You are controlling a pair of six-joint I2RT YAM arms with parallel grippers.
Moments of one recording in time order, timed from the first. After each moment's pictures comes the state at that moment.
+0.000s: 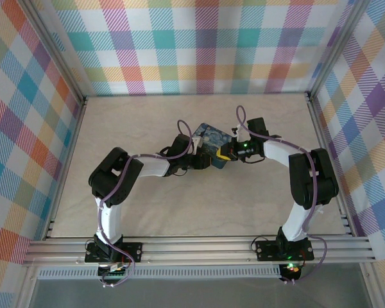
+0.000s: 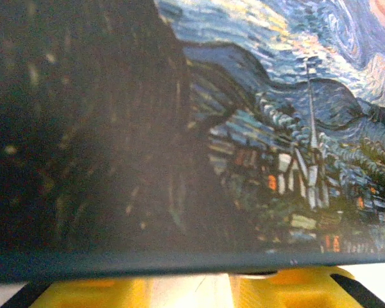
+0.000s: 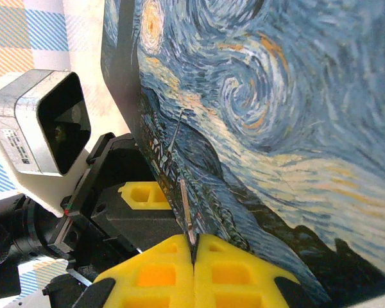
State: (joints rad) left arm -0.63 1.97 1.05 0.23 0.34 -0.53; right arm 0.26 1.78 1.05 -0.27 -0.84 0.55
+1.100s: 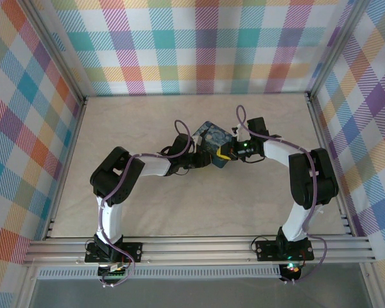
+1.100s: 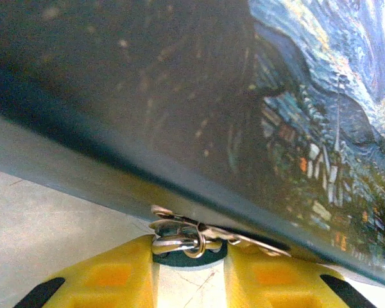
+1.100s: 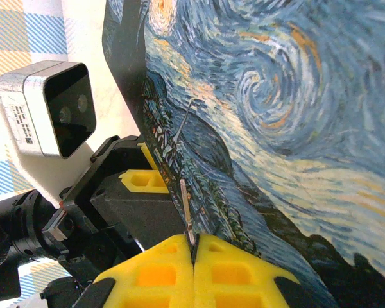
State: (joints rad) left arm -0.63 1.99 1.06 0.25 0.34 -0.68; right arm 0.26 1.79 1.06 -0.27 -0.83 0.55
